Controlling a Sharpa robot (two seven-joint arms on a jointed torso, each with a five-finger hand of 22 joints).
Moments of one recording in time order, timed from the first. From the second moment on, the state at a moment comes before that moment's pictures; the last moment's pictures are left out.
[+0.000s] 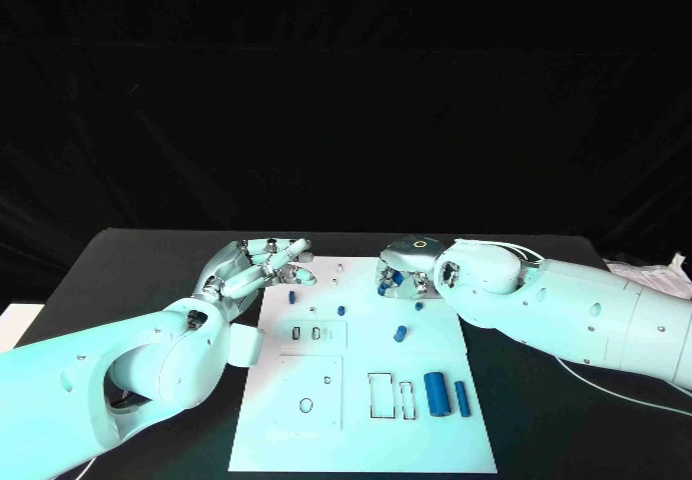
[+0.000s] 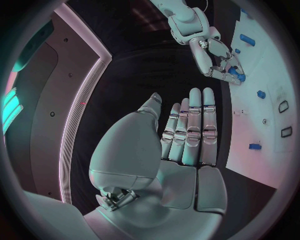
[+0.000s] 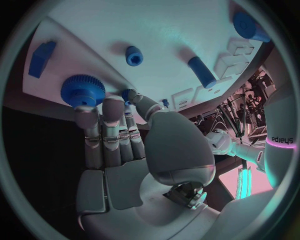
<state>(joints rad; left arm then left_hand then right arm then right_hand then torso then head) 1.18 -0.97 -0.02 1.79 -0.03 -0.46 0.48 1.37 -0.04 0.09 0.18 0.07 1.00 0.19 0.13 0.08 1.11 0.13 0.15 0.09 1.21 0.07 0.29 0.33 0.17 1.03 0.18 0.43 0.21 1.30 -0.63 -0.07 1.30 -1.76 -0.14 -0.02 1.26 -0.03 0.38 -0.16 0.14 1.13 0.12 0.08 0.08 1.17 0.08 0.06 0.07 1.46 -0.01 0.87 0.70 0.15 1.19 0.10 1.17 0.84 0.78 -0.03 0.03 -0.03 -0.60</state>
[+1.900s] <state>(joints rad) 1.19 -0.97 -0.02 1.80 -0.01 -0.42 0.47 1.39 -0.02 0.10 0.16 0.07 1.00 0.19 0.12 0.08 1.10 0.13 0.14 0.10 1.21 0.07 0.28 0.35 0.17 1.03 0.18 0.43 0.21 1.30 -0.48 -0.07 1.19 -1.68 -0.39 -0.11 1.29 -0.04 0.46 -0.11 0.09 1.16 0.13 0.07 0.08 1.21 0.07 0.06 0.07 1.46 -0.01 0.99 0.82 0.12 1.25 0.09 1.27 0.98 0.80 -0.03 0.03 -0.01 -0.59</state>
